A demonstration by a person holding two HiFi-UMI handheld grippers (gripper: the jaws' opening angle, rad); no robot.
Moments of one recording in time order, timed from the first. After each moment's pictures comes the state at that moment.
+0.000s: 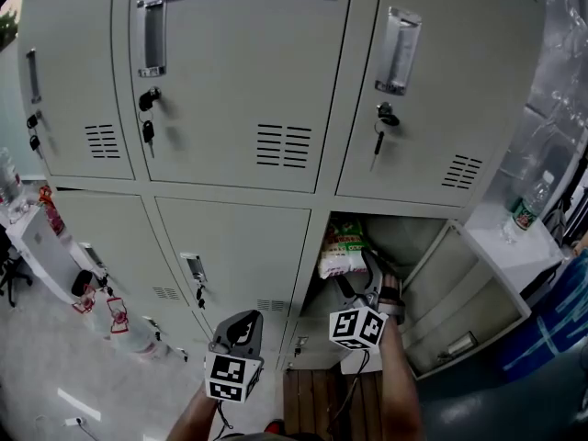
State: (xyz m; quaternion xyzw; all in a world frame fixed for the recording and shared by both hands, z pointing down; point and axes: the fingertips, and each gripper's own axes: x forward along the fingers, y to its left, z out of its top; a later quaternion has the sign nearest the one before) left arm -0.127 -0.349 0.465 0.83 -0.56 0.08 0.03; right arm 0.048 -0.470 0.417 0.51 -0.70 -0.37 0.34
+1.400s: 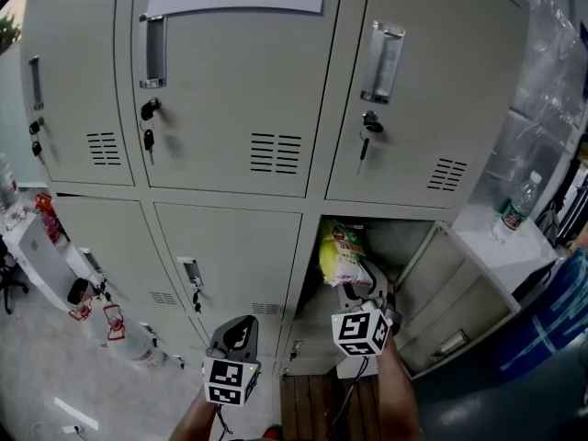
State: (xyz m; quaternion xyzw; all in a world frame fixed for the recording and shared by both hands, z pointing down) left arm -0.127 -0.342 0.462 0.82 -0.56 0.08 0.03; right arm 0.062 -0.445 0.379 0.56 -0.74 -0.27 0.25
